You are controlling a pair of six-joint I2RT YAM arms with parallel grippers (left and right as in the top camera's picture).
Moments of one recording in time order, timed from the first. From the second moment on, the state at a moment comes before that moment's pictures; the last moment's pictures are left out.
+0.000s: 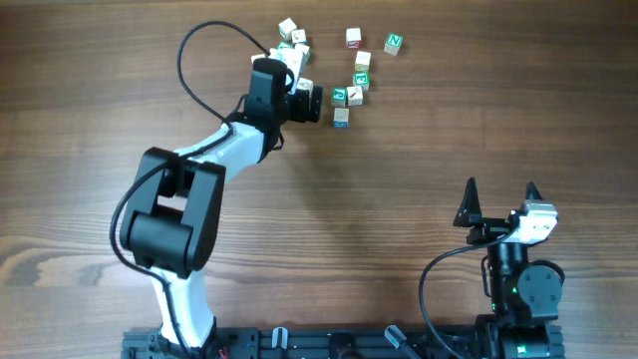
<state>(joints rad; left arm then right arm) -0.32 2.06 1.18 0.21 0.07 -0.09 0.04 0.02 0.02 -0.04 0.09 0.09</state>
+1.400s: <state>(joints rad) -0.34 1.95 1.19 0.14 0.08 -0.08 0.04 0.02 0.02 -0.04 0.09 0.09</state>
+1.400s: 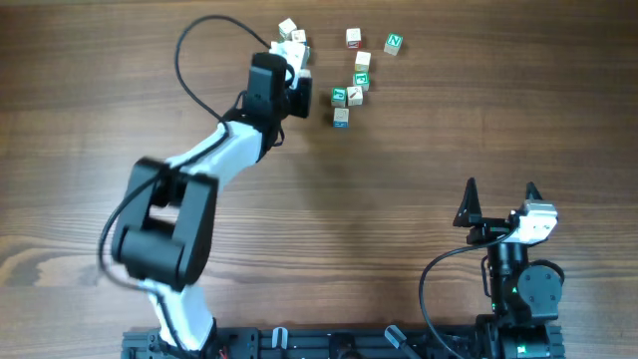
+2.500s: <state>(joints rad) -0.81 2.02 1.20 0.03 0.11 -0.30 0.04 0.02 0.02 -0.04 0.09 0.09</state>
